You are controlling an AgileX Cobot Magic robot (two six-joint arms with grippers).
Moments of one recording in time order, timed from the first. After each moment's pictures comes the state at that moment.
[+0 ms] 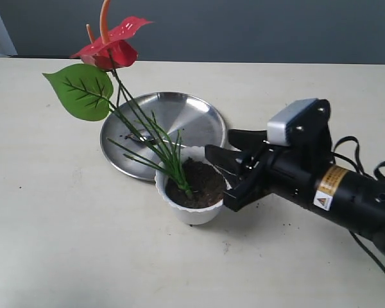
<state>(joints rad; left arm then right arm) 0.05 0.01 0.00 0.08 0.24 0.01 0.70 1.56 -0.33 -0.31 -0.95 0.27</state>
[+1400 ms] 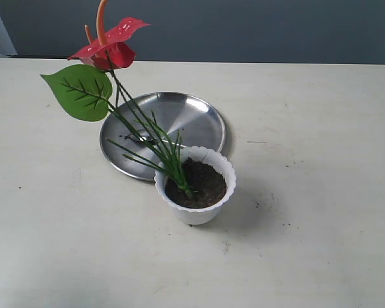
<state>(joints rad) 0.05 0.01 0.00 0.08 0.24 0.01 0.60 0.16 -0.02 -0.36 -0.33 0.77</state>
